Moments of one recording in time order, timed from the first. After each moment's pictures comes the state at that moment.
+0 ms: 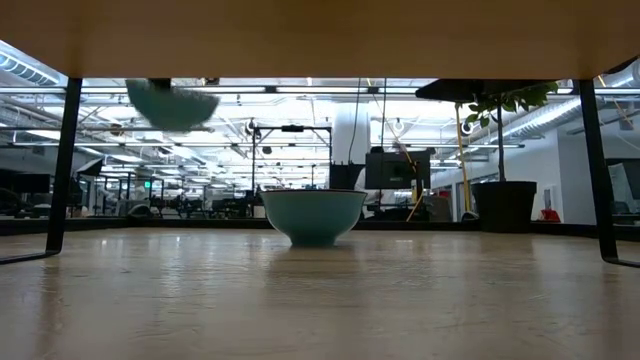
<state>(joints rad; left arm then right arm) 0.27 1.28 1.33 -1.37 -0.11 -0.45 -0.37 0.86 0.35 0.42 -0.06 -0.25</state>
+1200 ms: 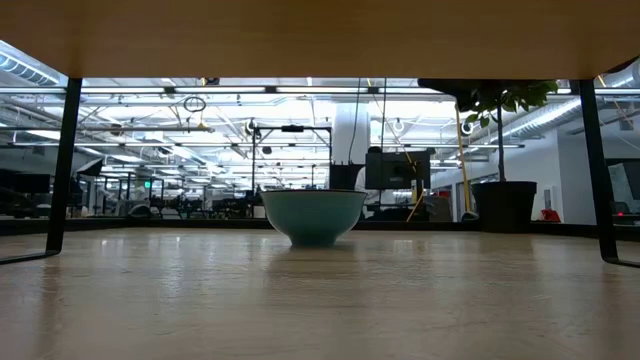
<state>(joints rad) -0.50 1.36 1.77 -1.45 -0.19 -1.41 -0.36 0.85 0.35 0.42 -0.27 0.03</state>
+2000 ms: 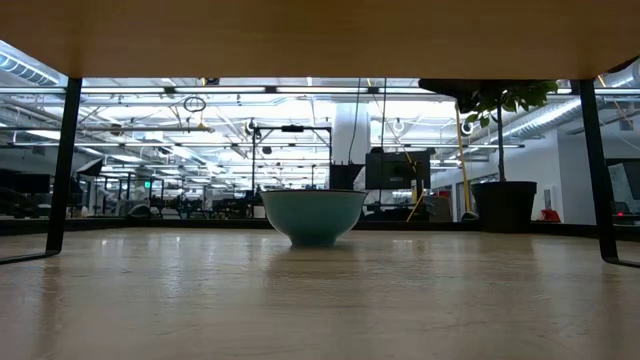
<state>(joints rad) -0.61 1.55 1.77 -1.44 -0.16 -1.38 -0.36 0.85 0.35 0.40 -0.27 0.04</state>
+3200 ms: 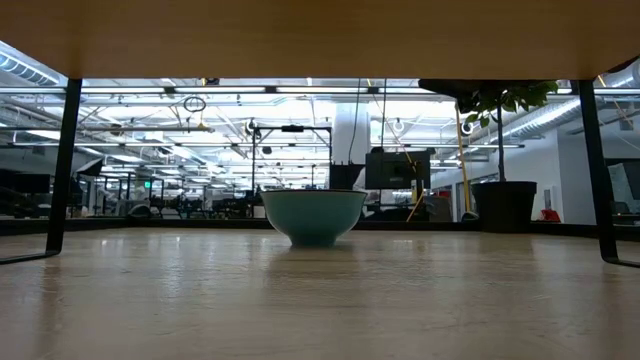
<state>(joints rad) -0.61 1.55 1.61 -1.32 -0.11 -1.34 -0.36 0.85 0.35 0.40 -0.27 0.03</state>
